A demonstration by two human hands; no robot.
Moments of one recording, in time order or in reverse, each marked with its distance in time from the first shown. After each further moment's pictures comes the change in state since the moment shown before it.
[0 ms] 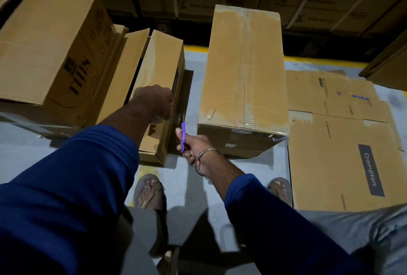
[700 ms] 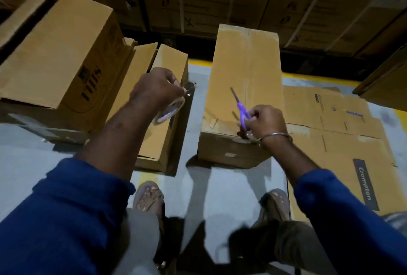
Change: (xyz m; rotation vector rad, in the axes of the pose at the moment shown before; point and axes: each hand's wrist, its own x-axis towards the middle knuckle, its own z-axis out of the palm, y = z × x) left_hand -0.067 0.013 -0.060 -0.812 0.406 -0.193; right_hand -0.059 -0.109 -0.114 -1.069 0.672 -0.594
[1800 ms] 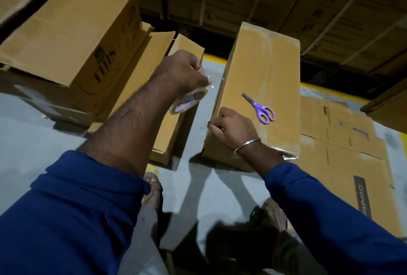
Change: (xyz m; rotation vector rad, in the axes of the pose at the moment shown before) left_hand 0.004 0.001 -0.019 -0.093 -0.060 0.019; right_hand -0.001 -0.054 0.080 -0.428 -0.185 -0.697
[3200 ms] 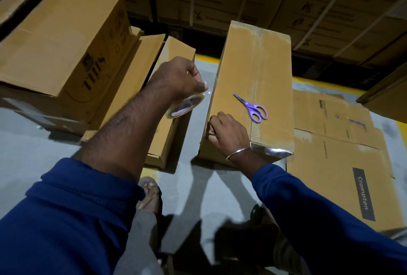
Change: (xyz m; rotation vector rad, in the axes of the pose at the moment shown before) left_hand 0.007 0.005 0.018 0.032 -0.067 0.082; right_hand -0.012 0.012 0.036 -0.137 0.122 0.061
